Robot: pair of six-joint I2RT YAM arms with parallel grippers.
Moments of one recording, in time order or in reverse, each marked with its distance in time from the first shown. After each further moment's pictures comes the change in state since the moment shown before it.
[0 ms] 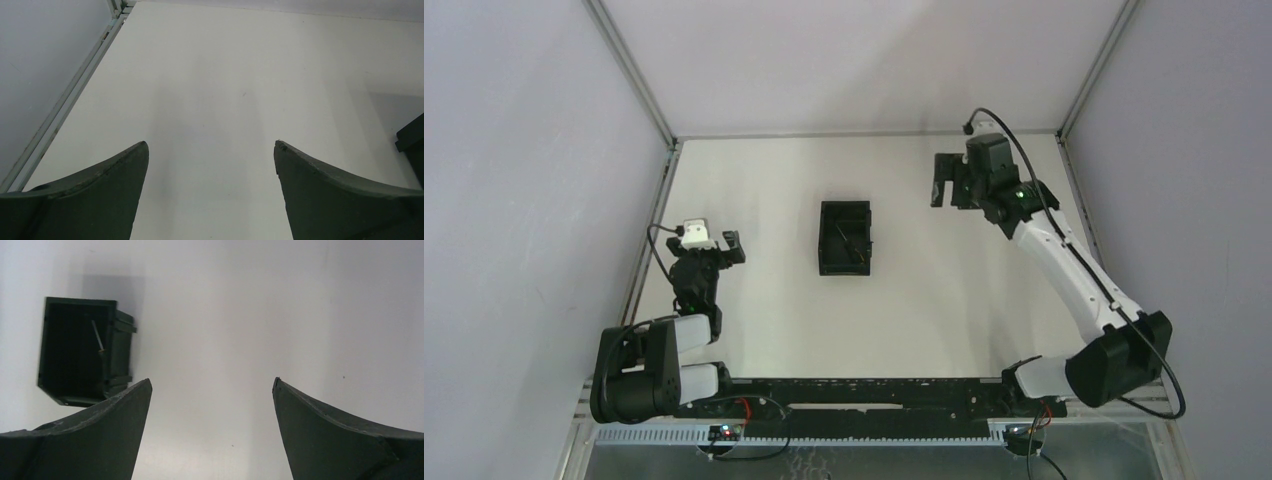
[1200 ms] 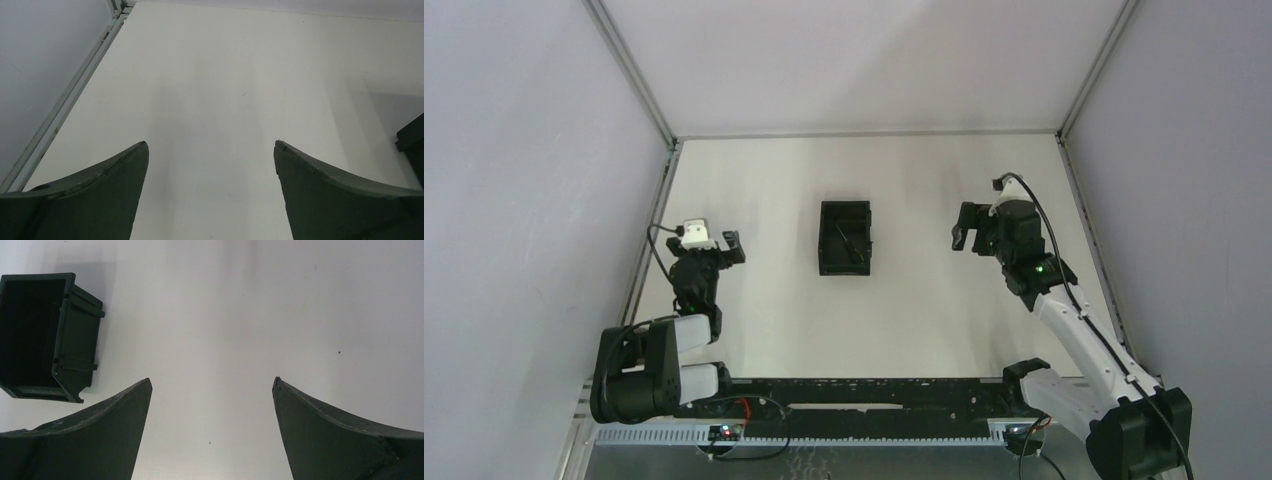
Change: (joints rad) left arm 0.000 0.000 0.000 0.000 0.000 0.000; right arm -0.137 -0.413 -0.644 0.369 -0.073 -0.026
